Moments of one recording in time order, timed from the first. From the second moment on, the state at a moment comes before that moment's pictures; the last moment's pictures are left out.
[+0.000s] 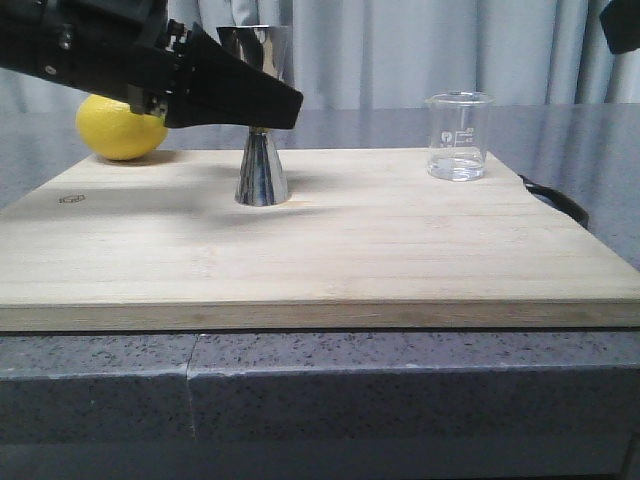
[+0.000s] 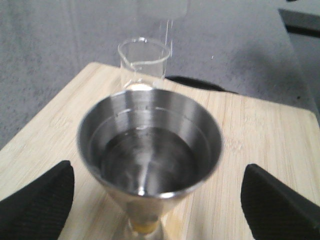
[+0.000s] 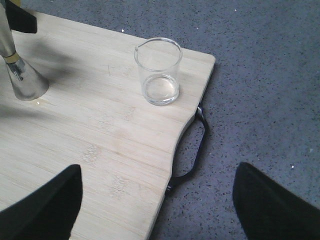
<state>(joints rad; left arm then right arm) -0.27 1.74 -1.11 -1.48 1.02 1.93 0.38 0.83 -0.70 -0.05 0.48 0.06</state>
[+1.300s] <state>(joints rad) -0.27 0.65 -0.85 0.01 0.88 -0.09 0.28 0.58 -0.86 -0.13 0.88 0.18</state>
